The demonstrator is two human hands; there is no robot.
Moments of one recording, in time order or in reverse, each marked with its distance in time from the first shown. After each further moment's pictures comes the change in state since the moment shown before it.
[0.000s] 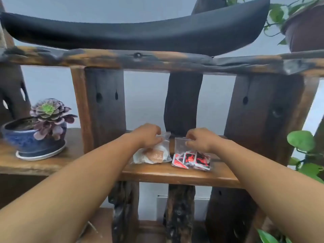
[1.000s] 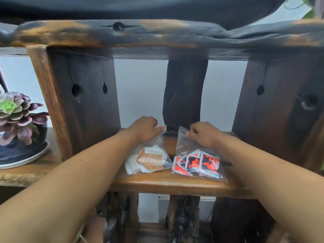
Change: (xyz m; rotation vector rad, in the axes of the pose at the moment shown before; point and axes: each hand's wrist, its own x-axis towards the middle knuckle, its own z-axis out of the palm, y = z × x) left_hand 0.064 -0.024 0.032 -0.065 0.141 -0.021; right_hand 0.068 0.037 0.029 0.089 0.069 0.004
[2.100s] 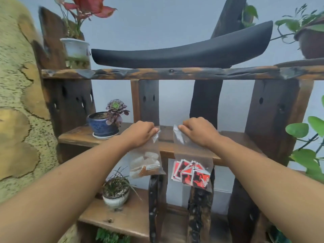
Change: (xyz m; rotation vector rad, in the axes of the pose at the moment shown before) left_hand -0.243 0.022 -0.143 0.114 0.060 -0.055; right_hand -0.180 -0.159 -0.057 0.032 0.201 -0.340
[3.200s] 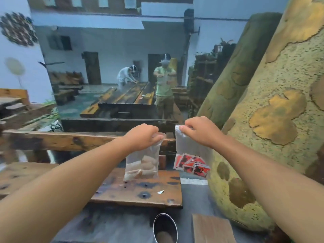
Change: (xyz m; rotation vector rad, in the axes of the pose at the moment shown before) left_hand -0.725 -0.015 -0.235 0.464 0.107 -1.346; right_hand -0.252 -0.625 0.063 0.609 -0.323 -1.277
